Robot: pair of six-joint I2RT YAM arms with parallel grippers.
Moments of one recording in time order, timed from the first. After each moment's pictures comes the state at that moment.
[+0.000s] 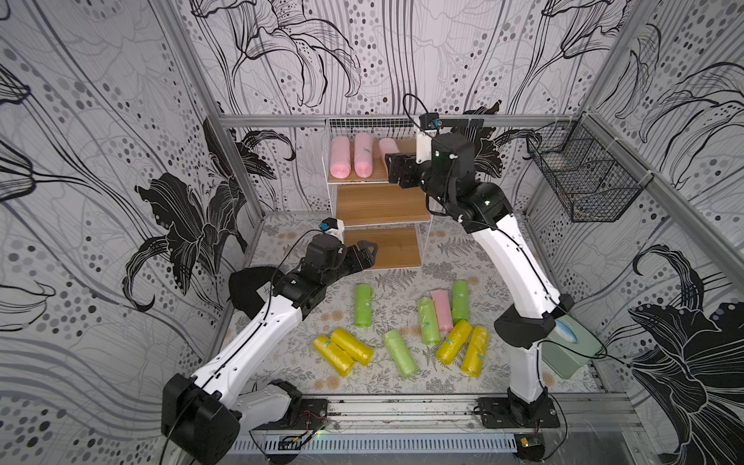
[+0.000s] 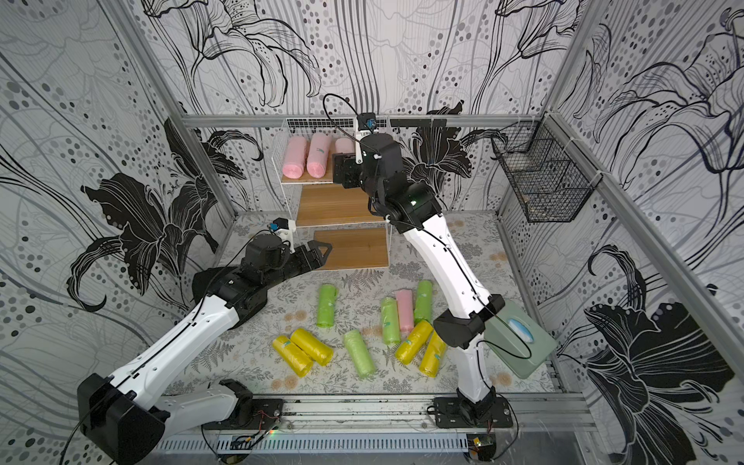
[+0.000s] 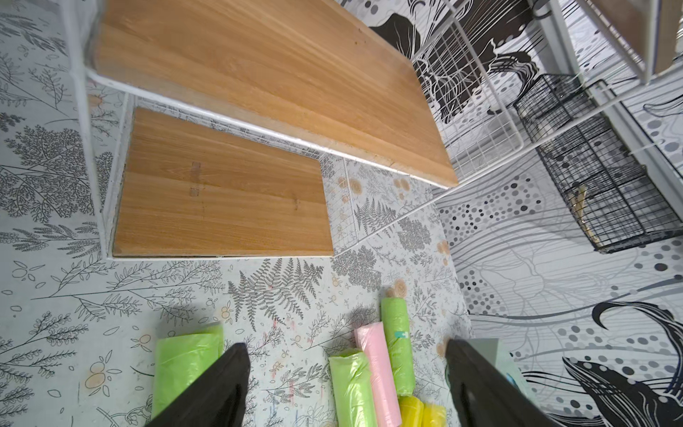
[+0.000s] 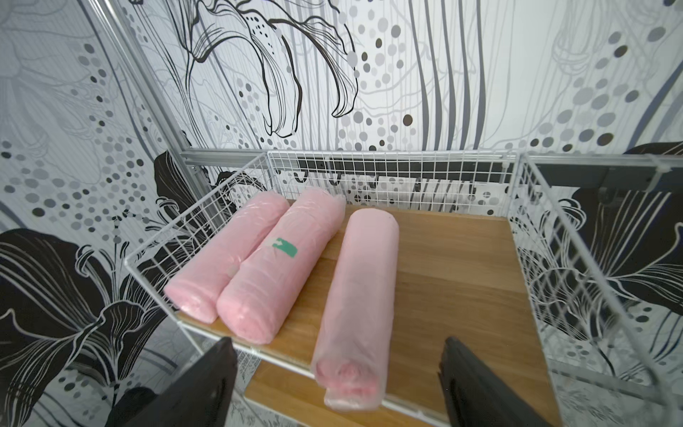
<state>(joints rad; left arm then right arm) -0.47 1.20 1.05 -0.29 0.07 -0.73 0.69 1.96 2.61 -0.80 0.25 0.20</state>
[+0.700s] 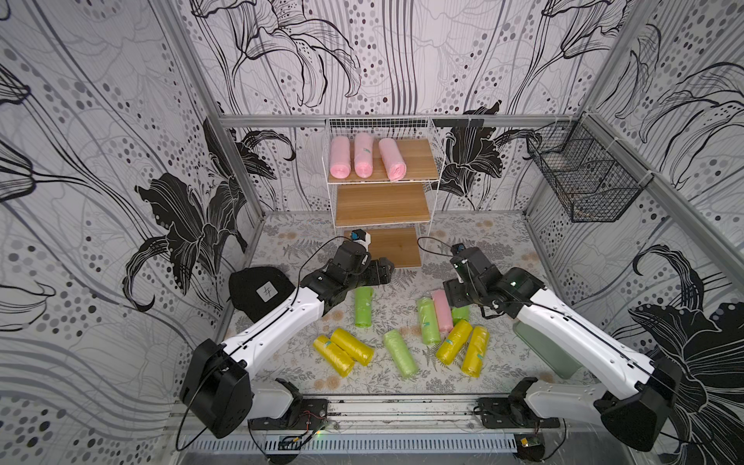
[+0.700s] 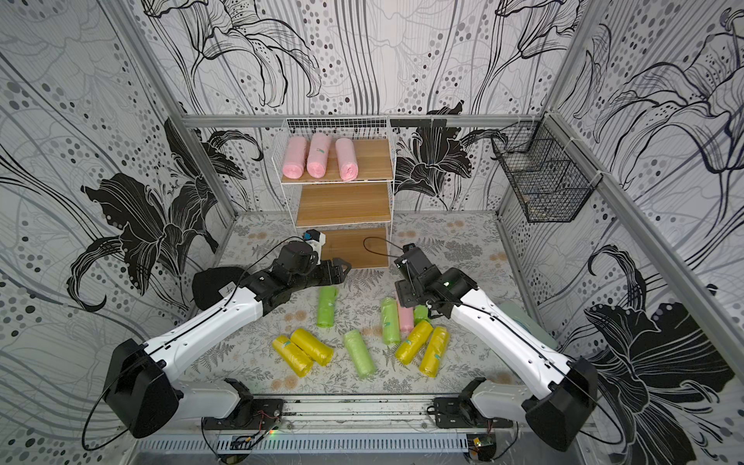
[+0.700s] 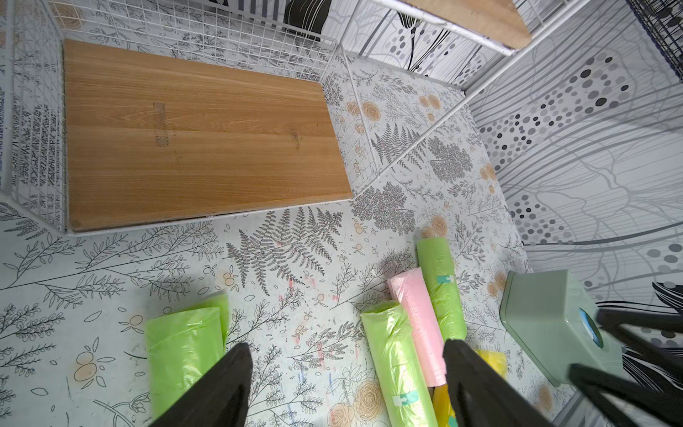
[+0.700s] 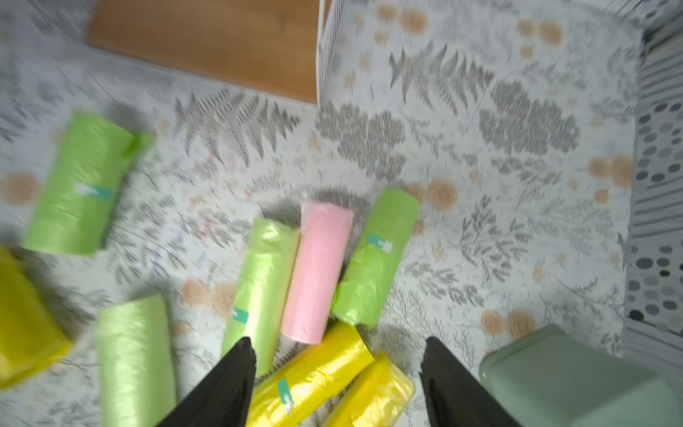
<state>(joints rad) -0.58 1.35 1.04 -0.31 0.04 -0.60 0.69 1.24 1.12 -0.96 0.29 0.33</state>
